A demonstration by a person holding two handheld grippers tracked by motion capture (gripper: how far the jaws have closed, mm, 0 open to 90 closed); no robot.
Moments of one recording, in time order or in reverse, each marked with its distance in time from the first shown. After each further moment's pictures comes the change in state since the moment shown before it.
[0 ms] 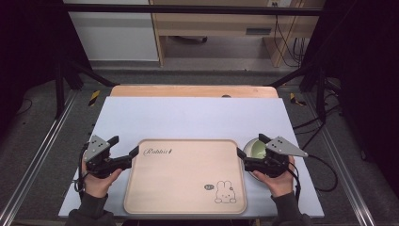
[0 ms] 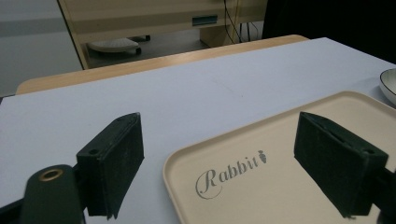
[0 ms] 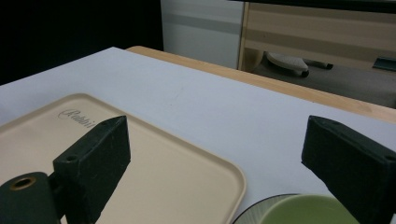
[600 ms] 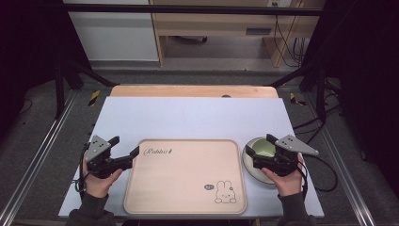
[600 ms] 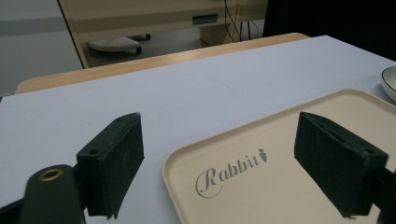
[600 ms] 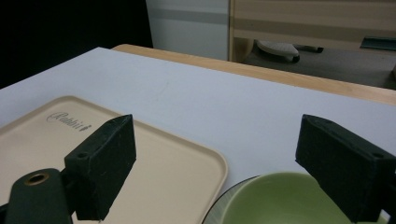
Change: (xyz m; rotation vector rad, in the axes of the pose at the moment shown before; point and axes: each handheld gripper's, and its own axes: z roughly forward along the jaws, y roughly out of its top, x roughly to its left) left arm 0.000 -0.001 0.001 0.007 0.003 0.004; right arm -0.018 0.001 -0.011 0.034 -0.039 0.074
